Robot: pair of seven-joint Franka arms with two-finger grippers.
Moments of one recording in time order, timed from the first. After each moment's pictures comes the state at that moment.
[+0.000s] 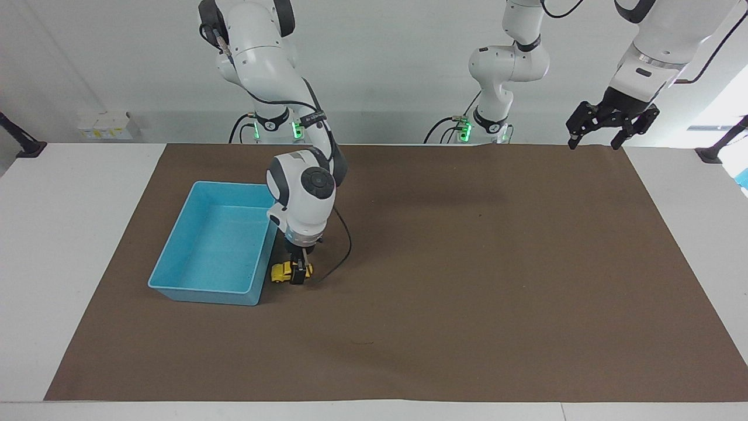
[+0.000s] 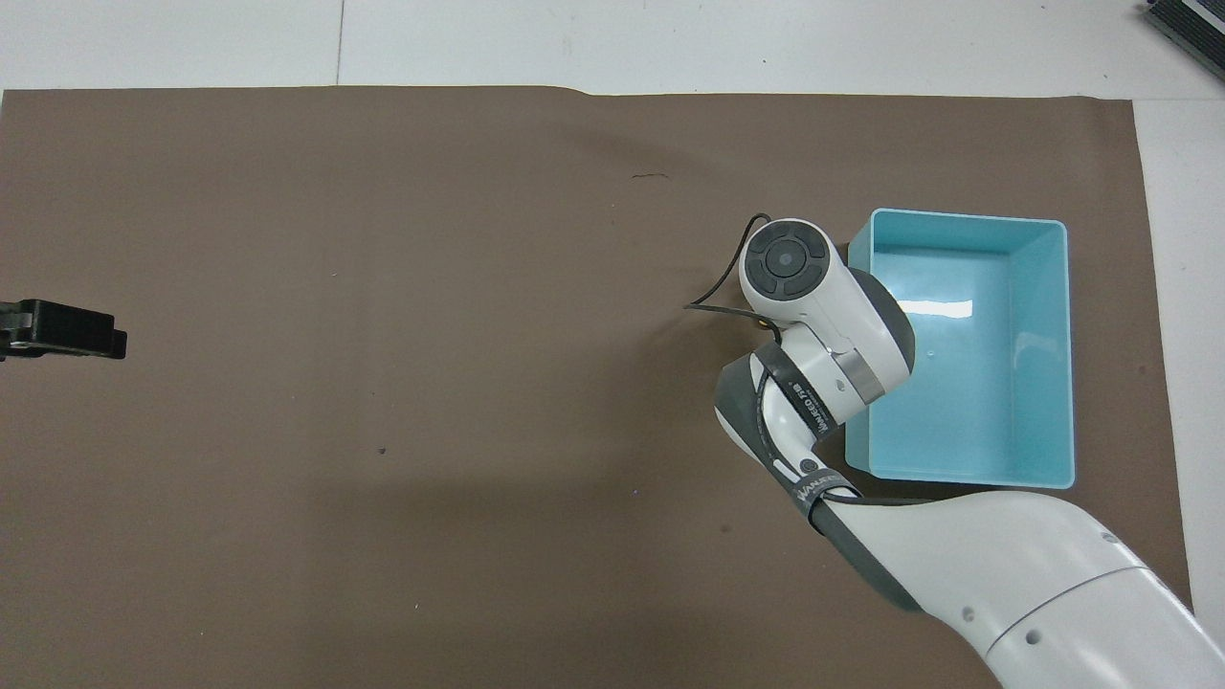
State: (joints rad) left arm -0.09 -0.10 0.04 -1.63 -0.02 1.55 0.00; right arm 0.34 0.48 -0.02 -1.78 -0.39 2.18 1.95
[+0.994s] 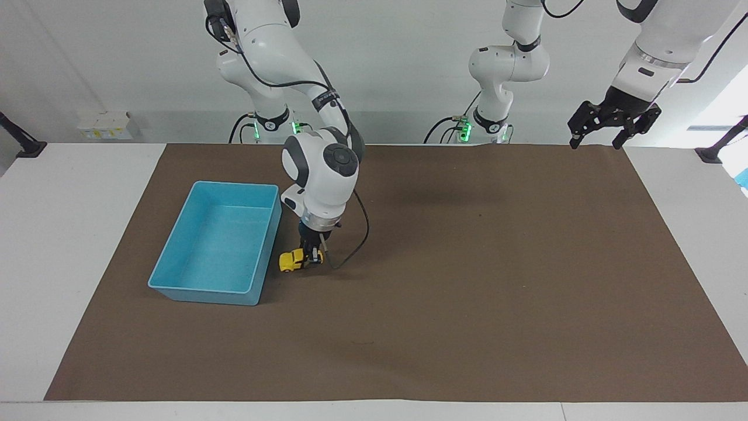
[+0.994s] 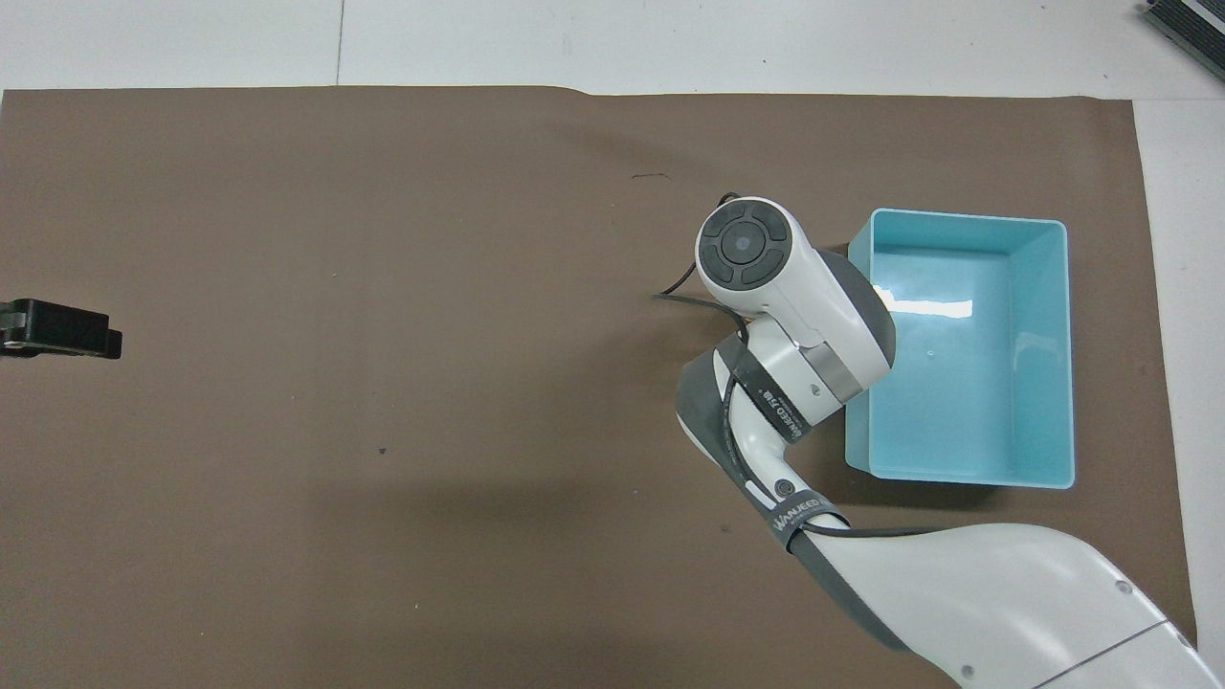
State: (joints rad) left arm -0.09 -0.10 0.04 -1.63 -0.02 1.55 0.00; right arm 0.41 0.42 0.00 -1.65 -0.39 2.02 1.96
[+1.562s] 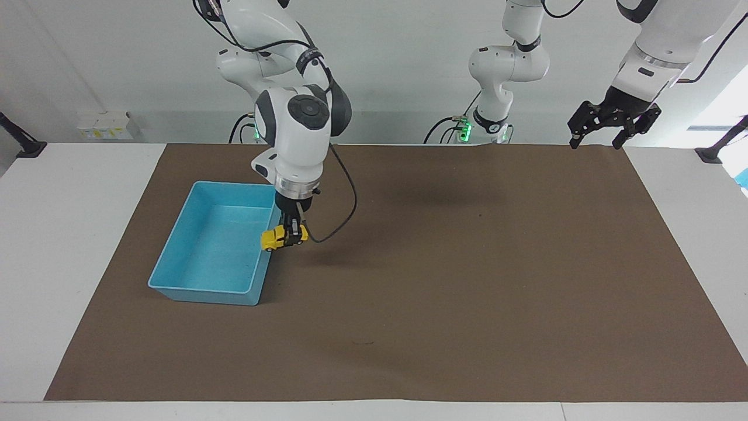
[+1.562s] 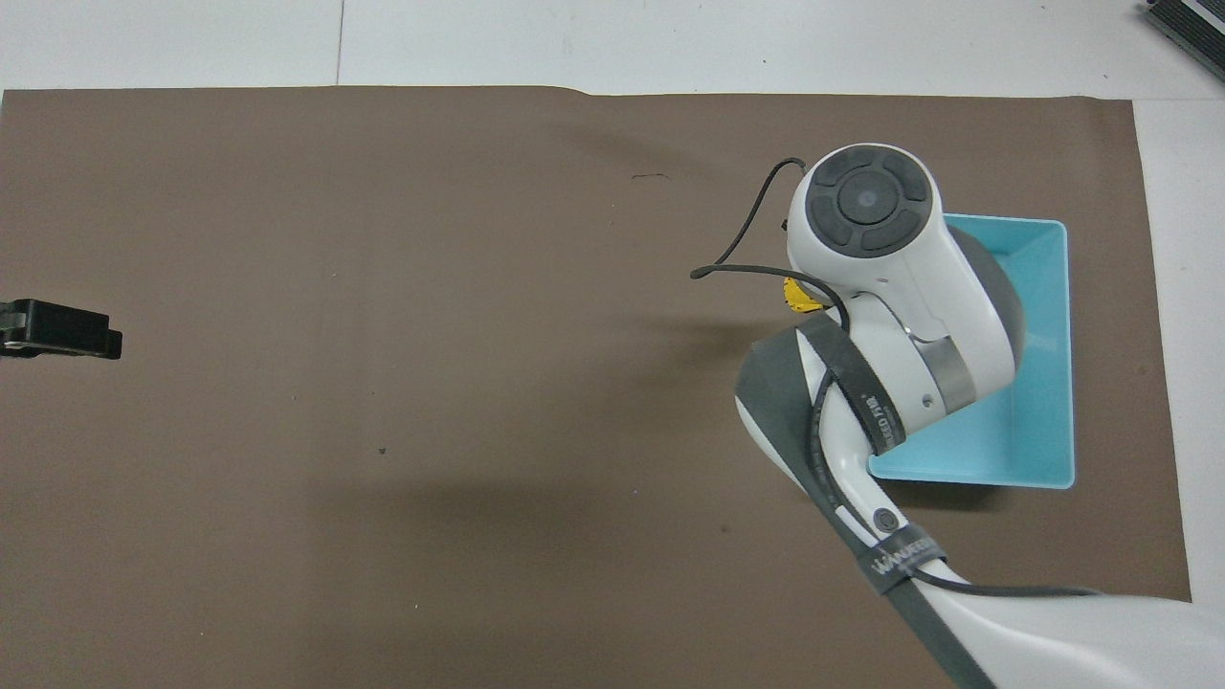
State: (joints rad) left arm -0.09 -0.10 0.04 -1.63 -0.02 1.55 0.00; right arm 0.32 0.27 0.00 -1.64 -0.30 1.91 1.73
